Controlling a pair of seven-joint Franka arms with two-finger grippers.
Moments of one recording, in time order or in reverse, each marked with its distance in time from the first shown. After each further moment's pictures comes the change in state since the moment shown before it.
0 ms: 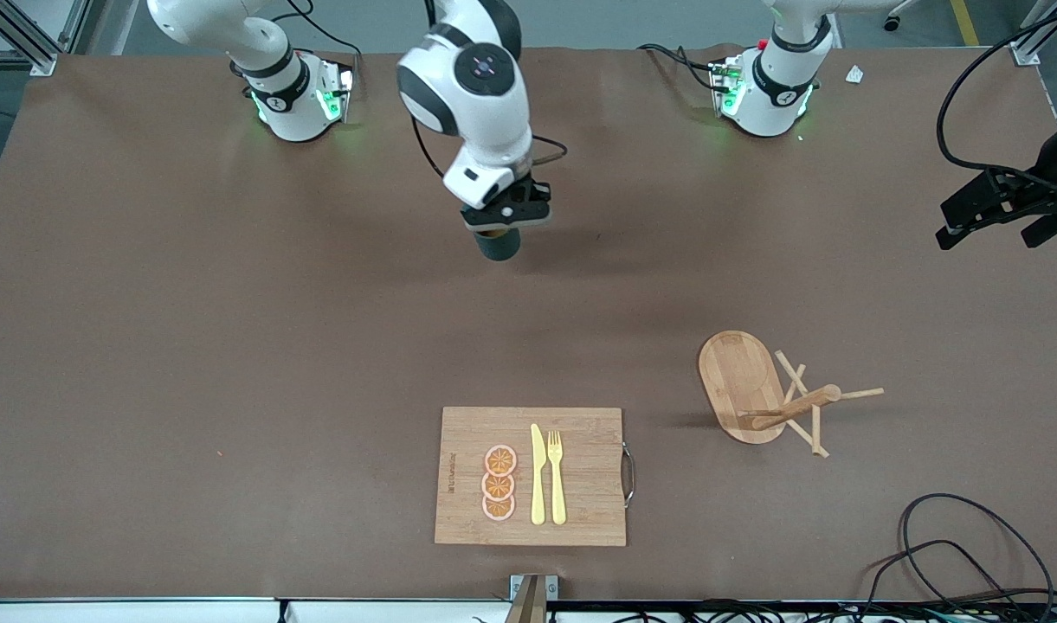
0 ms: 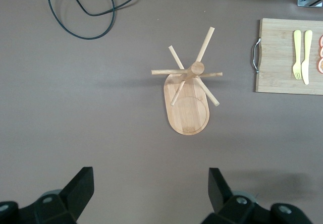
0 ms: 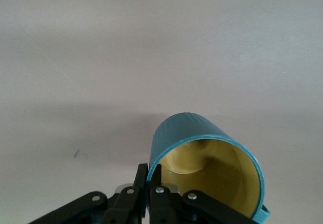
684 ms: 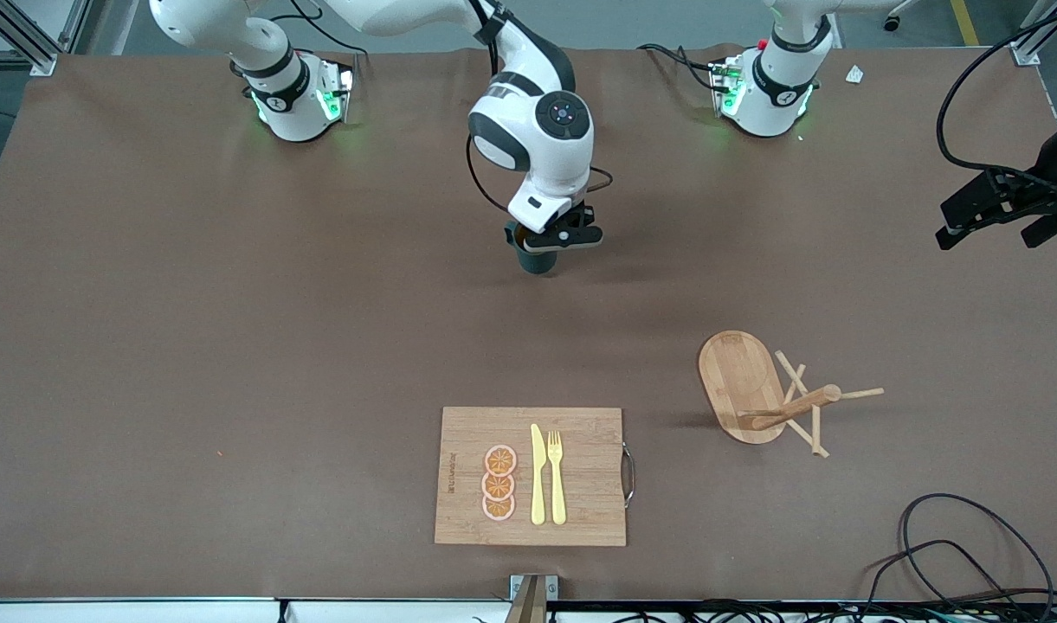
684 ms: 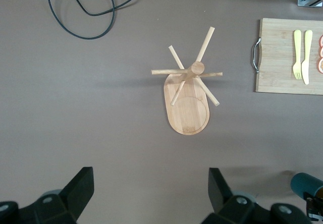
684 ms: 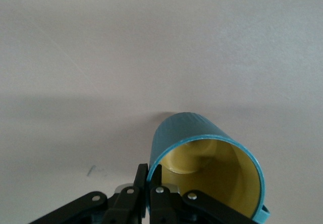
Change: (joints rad) left arm 0.000 0.000 0.000 0.000 0.000 0.000 0.000; right arm 0.082 0.240 -0.004 0.214 -0.051 0.002 0.069
